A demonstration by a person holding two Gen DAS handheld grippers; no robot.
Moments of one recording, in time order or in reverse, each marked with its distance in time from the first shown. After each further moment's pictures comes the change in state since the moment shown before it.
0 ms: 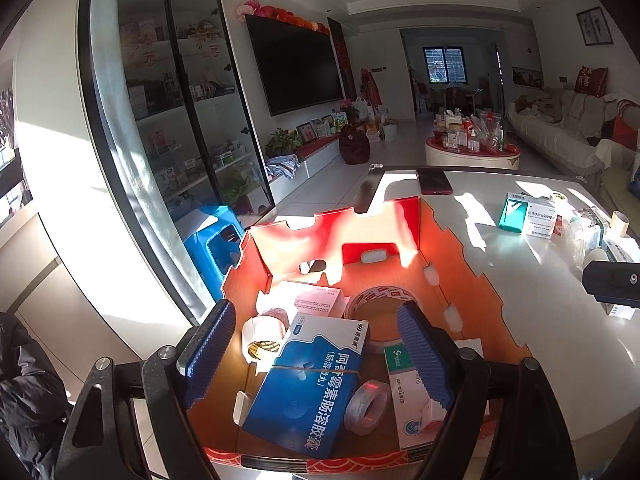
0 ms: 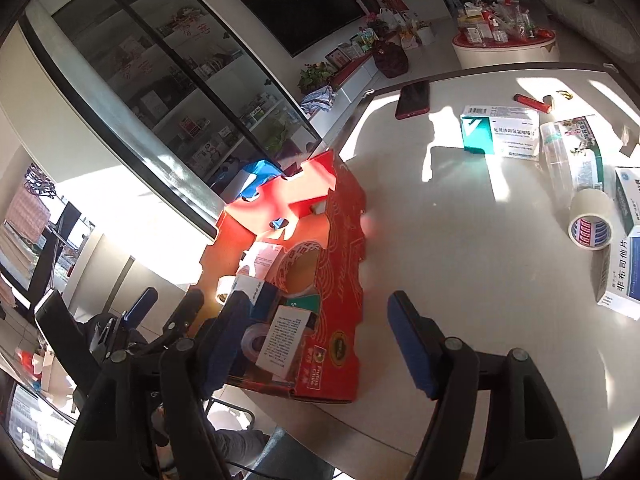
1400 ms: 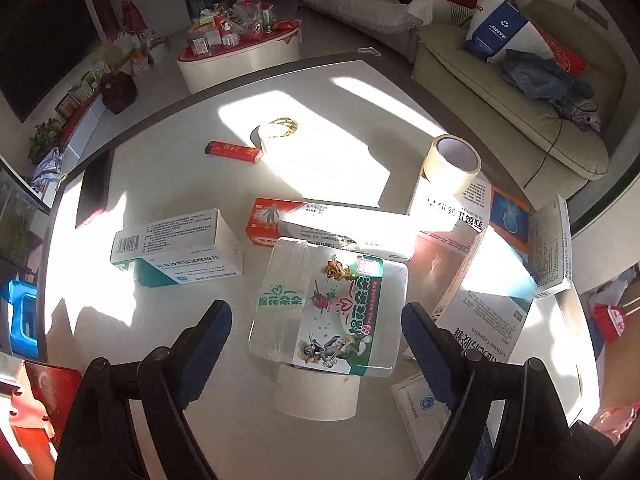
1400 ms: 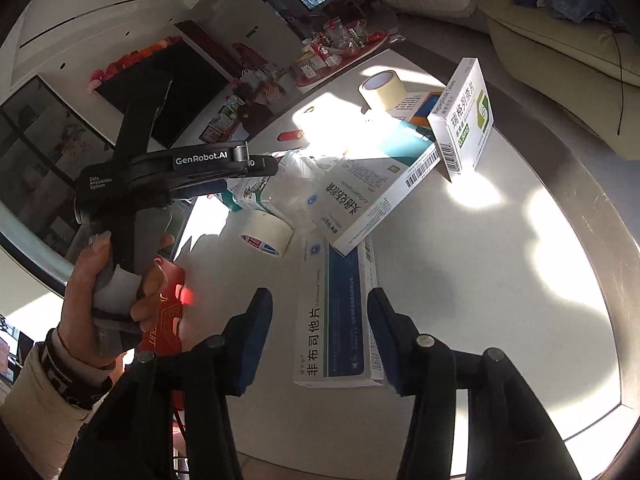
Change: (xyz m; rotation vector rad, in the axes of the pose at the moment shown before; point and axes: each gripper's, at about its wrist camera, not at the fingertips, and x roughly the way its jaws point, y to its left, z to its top) left arm 0.103 -0.389 0.105 0.483 0.423 -0.615; right arm -0.118 -0.204 -0.042 0.362 -0.220 -0.211
